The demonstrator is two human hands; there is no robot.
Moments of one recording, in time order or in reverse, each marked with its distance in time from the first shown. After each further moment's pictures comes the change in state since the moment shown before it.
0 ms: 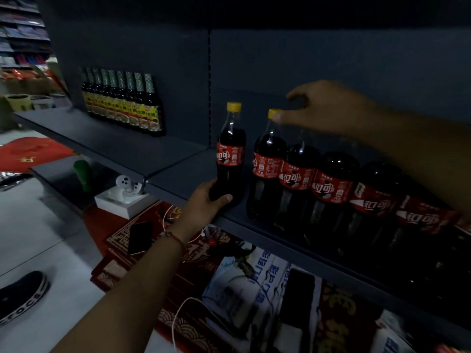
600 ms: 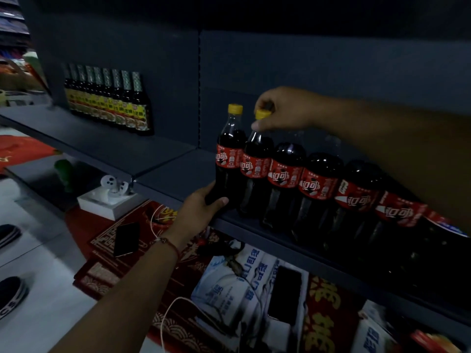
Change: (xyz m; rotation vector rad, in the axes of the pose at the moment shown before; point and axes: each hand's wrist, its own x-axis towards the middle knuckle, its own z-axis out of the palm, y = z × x) left_hand -0.013 0.003 0.014 -0.031 0.002 0.100; right_hand 0.033 -0.013 0.014 0.035 -0.169 -0.063
